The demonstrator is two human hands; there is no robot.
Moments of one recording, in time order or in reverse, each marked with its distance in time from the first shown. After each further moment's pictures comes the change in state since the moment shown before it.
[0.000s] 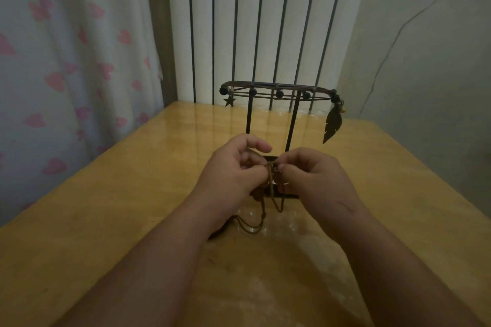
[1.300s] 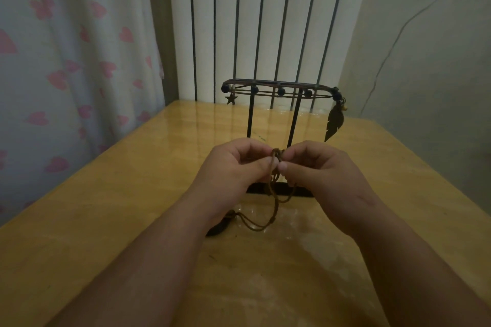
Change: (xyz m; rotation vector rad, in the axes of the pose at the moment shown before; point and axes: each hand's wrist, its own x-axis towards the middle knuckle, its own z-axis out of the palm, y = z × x) left_hand -0.002 0.001 -0.004 -0.020 -0.039 -0.004; right_hand -0.002 -0.003 -0.016 0.133 -0.151 -0.065
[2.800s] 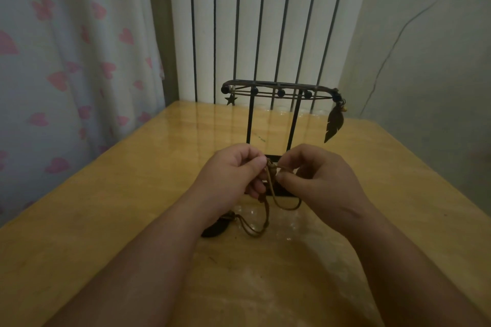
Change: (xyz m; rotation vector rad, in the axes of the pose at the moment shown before) left_hand 0.005 -0.005 -0.002 0.115 -0.002 -0.084; right_hand 0.003 0.011 0.001 -0.354 0.083 -0.097
